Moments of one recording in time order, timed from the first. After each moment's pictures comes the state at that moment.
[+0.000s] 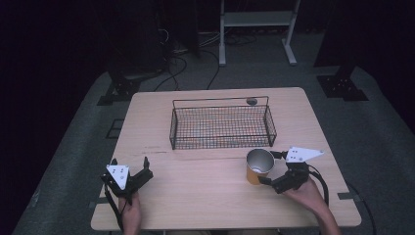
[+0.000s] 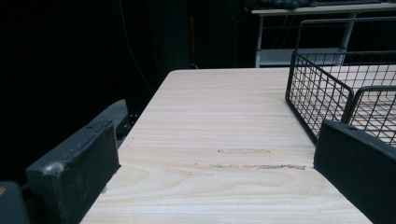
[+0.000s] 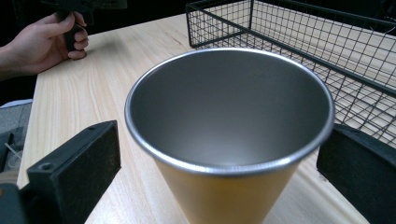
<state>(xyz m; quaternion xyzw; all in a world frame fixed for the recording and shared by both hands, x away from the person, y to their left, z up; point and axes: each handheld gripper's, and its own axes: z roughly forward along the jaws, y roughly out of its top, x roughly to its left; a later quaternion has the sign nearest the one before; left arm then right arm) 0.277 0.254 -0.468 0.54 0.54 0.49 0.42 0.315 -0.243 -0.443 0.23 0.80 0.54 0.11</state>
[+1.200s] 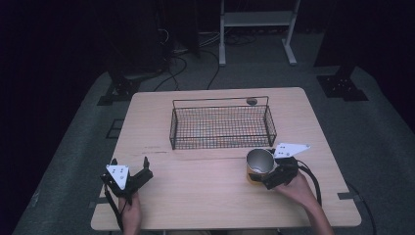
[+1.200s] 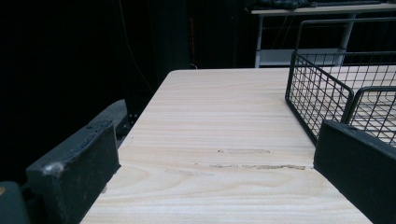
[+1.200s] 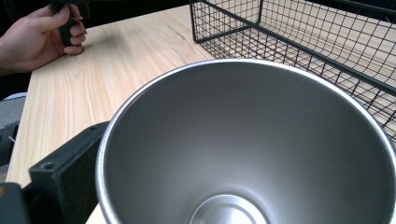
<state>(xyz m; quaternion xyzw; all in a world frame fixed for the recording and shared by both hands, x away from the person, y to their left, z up) 0.277 0.254 -0.468 0.54 0.54 0.49 0.42 0.330 -0.220 -0.444 0.23 0.82 0.52 0.09</state>
